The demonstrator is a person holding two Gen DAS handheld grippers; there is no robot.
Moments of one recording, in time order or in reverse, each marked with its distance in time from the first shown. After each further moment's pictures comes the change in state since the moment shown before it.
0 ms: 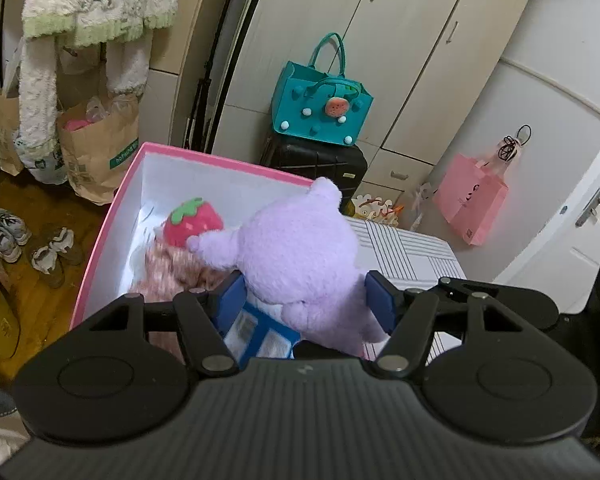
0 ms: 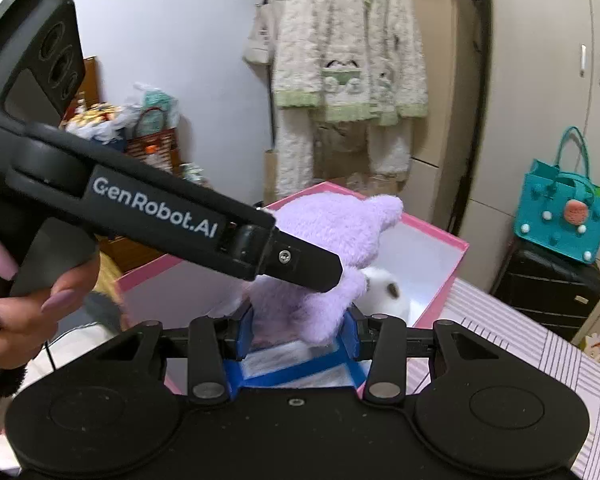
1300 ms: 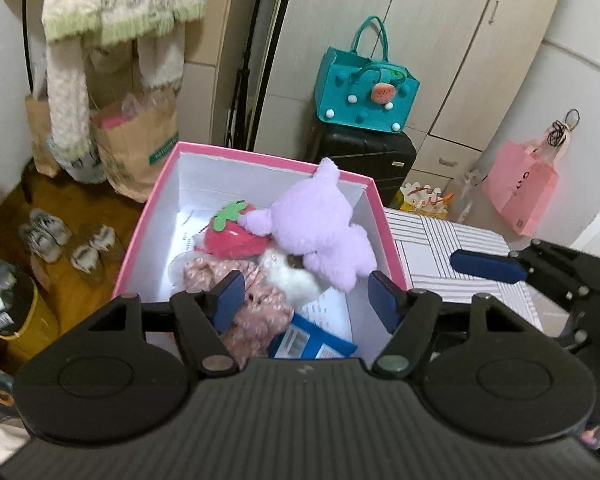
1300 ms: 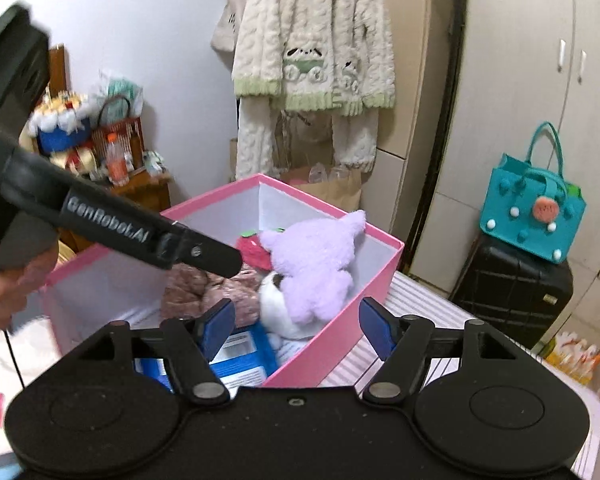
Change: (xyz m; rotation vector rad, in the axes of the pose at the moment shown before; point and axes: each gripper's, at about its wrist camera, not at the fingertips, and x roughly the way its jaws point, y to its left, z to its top) left arm 0.019 0.000 0.005 0.028 0.032 0.159; right arm -0.003 -0.037 0.007 -0.010 0.043 -0.088
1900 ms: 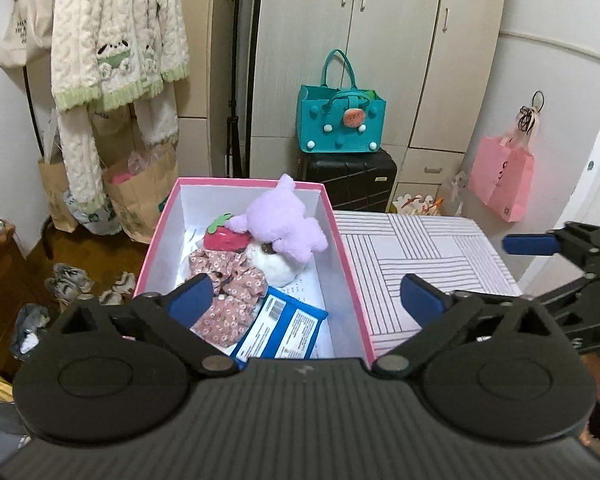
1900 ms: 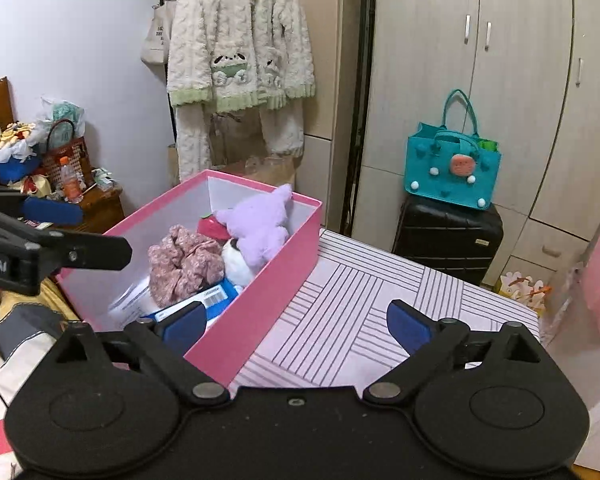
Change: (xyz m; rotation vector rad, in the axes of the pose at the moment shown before) left arm -0.093 -0.051 -0.045 0.148 -0.114 0.048; right arm -0.079 -0.001 -0.021 0.161 0.028 -0.181
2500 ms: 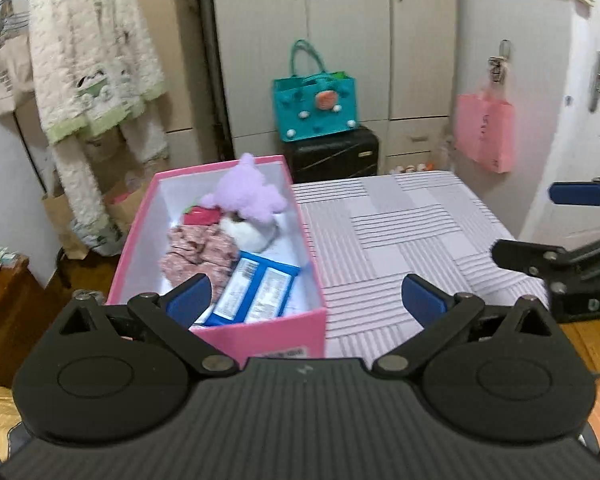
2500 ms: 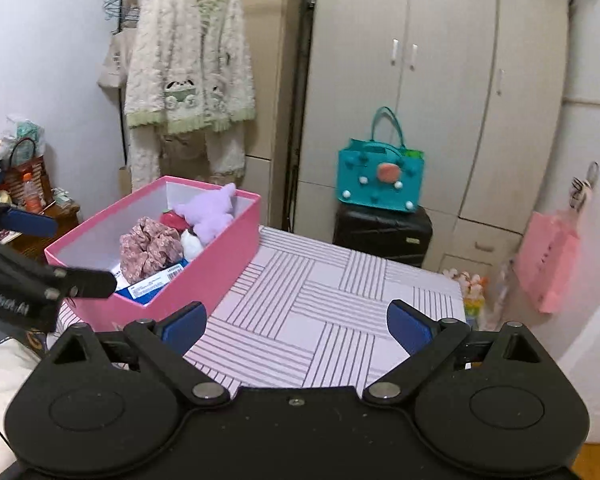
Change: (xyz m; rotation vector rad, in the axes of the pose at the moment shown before) left arm -0.039 -0.062 -0.051 0.172 -0.004 0.021; right arm -0.081 0.001 -0.064 0.049 -0.092 -0.189
